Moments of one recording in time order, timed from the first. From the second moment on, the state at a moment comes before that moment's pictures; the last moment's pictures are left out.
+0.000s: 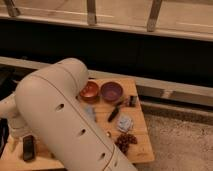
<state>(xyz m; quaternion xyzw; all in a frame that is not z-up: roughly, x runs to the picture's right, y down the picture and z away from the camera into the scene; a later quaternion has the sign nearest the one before) -0.416 0.266 0.760 -0.46 0.11 0.36 0.80</state>
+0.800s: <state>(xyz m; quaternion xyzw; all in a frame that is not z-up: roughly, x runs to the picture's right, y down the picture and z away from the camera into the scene) -0.425 0.271 0.764 -0.45 0.14 0.34 0.81</state>
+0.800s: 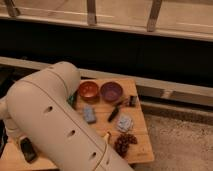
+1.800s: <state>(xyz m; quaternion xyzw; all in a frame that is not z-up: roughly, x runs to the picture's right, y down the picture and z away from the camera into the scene) -0.401 0.158 0.691 -0.43 -0.03 0.36 0.83</state>
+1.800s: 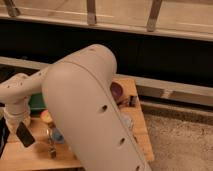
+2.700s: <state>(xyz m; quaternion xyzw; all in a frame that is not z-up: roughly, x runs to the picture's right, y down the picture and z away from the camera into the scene) -0.324 0.033 0.687 -0.37 -0.09 0.43 0.82</state>
